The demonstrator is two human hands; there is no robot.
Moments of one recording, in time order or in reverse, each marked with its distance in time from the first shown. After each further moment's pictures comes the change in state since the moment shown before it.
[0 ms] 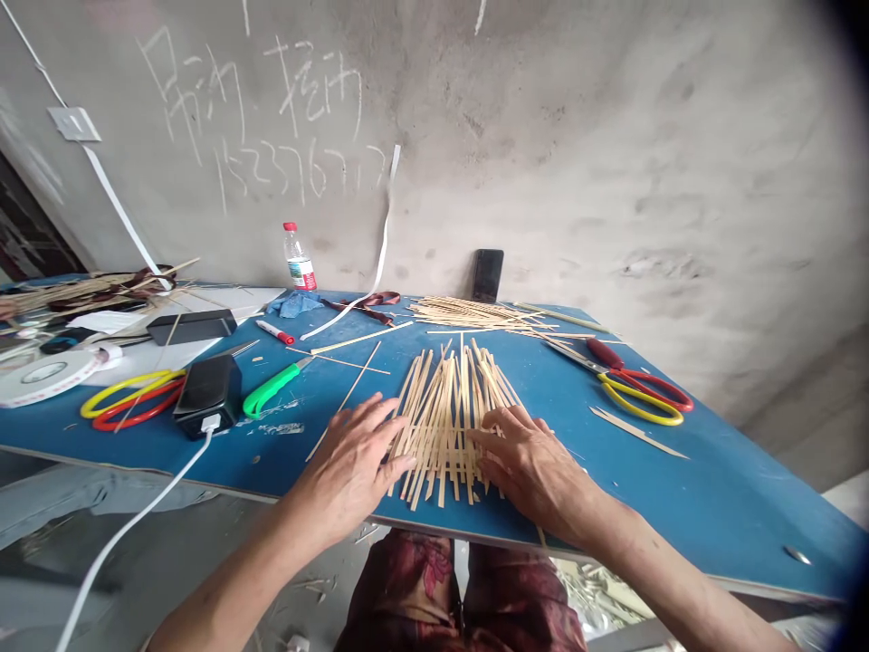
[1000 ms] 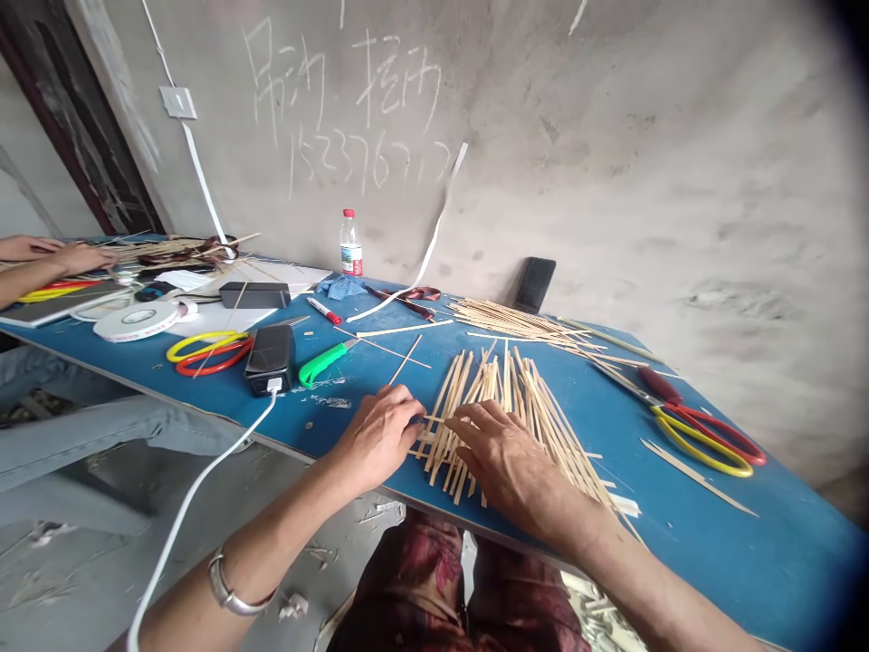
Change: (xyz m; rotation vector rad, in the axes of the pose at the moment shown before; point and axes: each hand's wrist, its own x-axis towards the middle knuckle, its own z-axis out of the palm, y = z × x) left_hand -0.003 -0.031 0.008 -0.174 0.143 -0.083; right_hand 0.052 -0.056 0.001 0.016 -0.006 -0.225
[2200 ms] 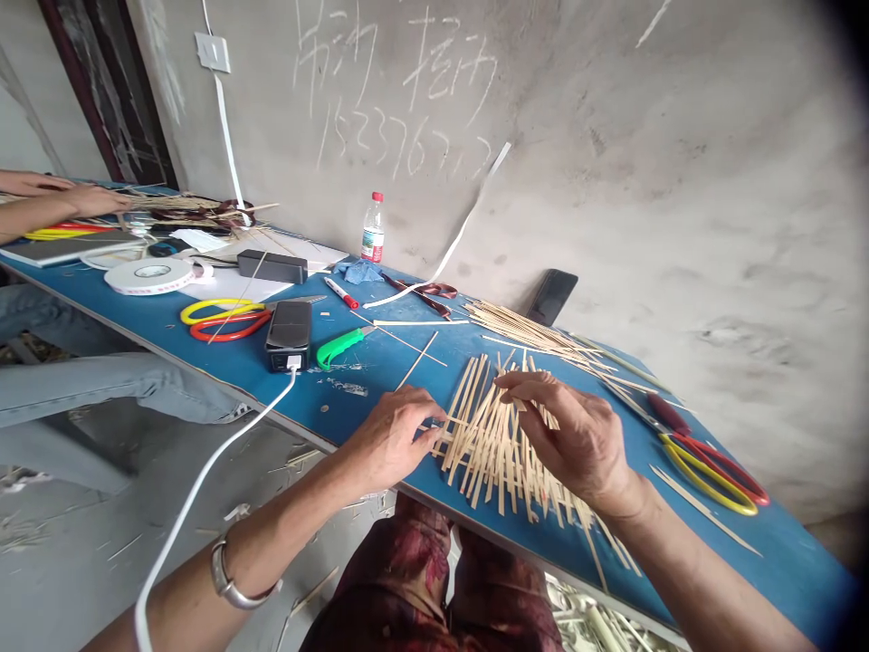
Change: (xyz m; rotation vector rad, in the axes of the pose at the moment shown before) left_hand -0.010 -0.005 0.002 -0.330 0.090 -0.002; right_hand 0.015 0.022 -0.036 0.087 0.541 -0.327
